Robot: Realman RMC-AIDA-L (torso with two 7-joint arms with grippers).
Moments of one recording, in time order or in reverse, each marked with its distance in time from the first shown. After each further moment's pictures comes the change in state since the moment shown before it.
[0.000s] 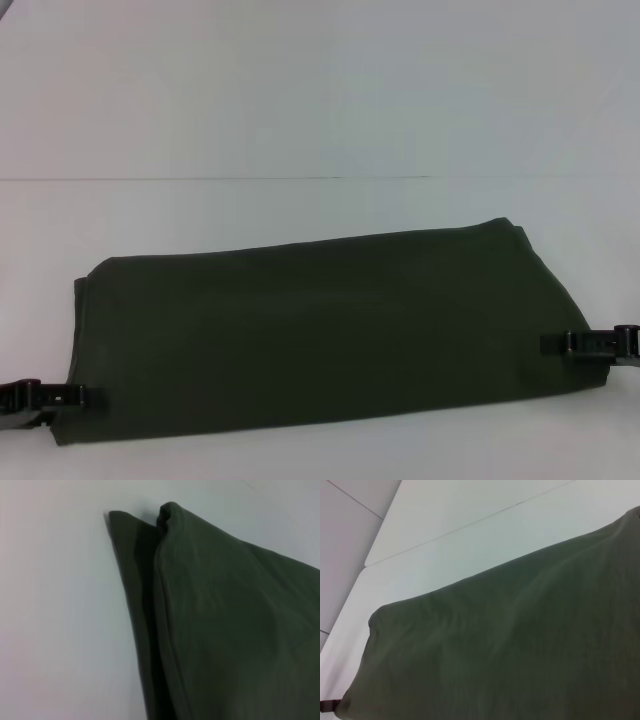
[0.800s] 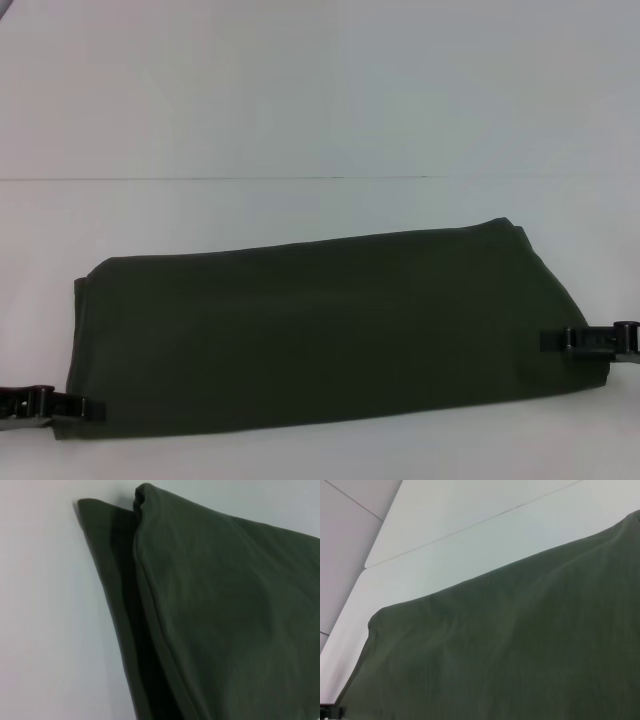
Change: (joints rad) left arm -0.013 -0.012 0.101 0.048 0.002 0.001 -0.008; right arm 0.004 0.000 0.001 -0.002 0.000 0.002 0.004
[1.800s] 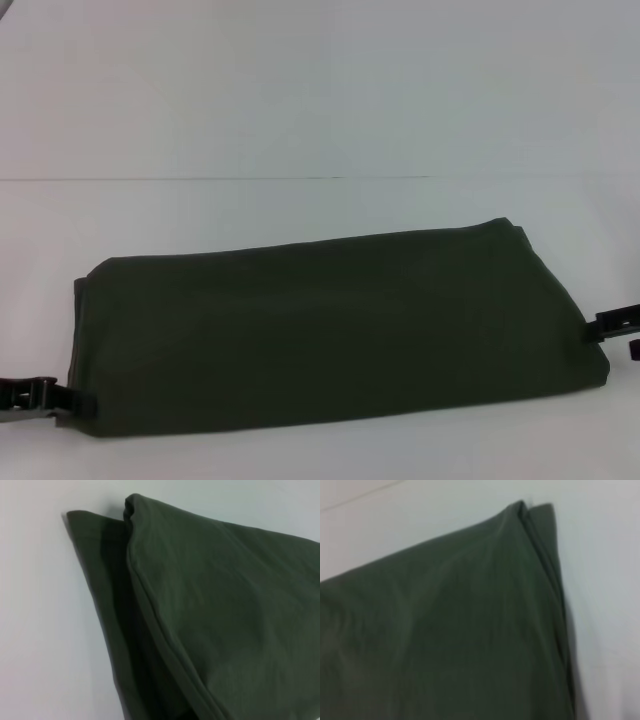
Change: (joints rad) left arm -0.016 0.006 0.000 0.000 0.000 0.010 -0.005; right arm 0.150 -0.053 -0.001 -0.082 -0.358 -0.026 0.359
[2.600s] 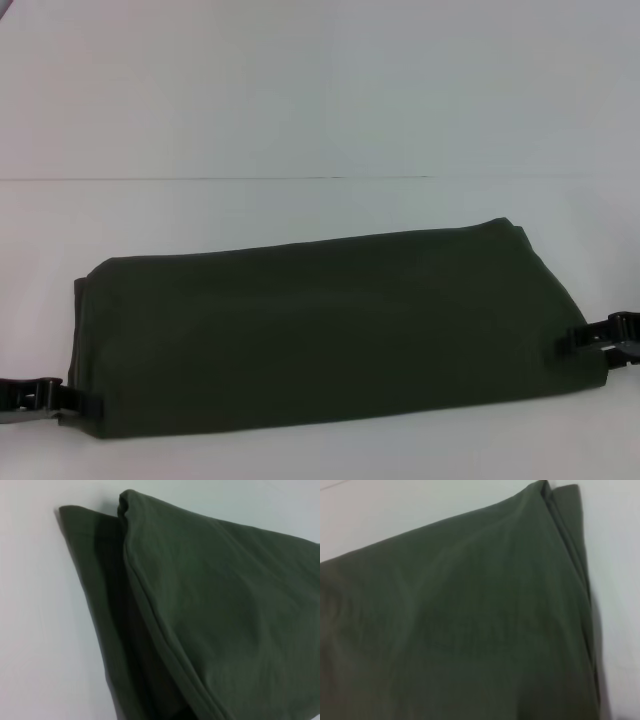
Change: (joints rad) left arm 0.001 -0.007 -0.004 -0.002 -0.005 0.001 0.002; right arm 0.003 0.059 -0.037 0.005 -0.022 0.075 -0.030
